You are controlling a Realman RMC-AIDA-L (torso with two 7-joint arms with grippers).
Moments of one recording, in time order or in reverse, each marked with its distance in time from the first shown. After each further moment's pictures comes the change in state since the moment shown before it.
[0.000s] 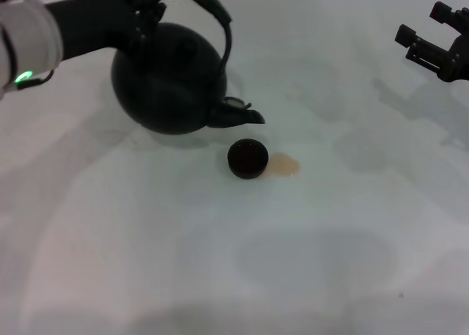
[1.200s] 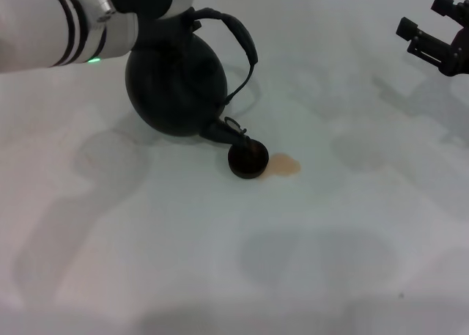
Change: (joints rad) left arm -0.210 -0.004 0.222 0.040 0.643 0.055 -0.325; right arm 0.001 0.000 0.000 -0.014 0.008 0.014 0.000
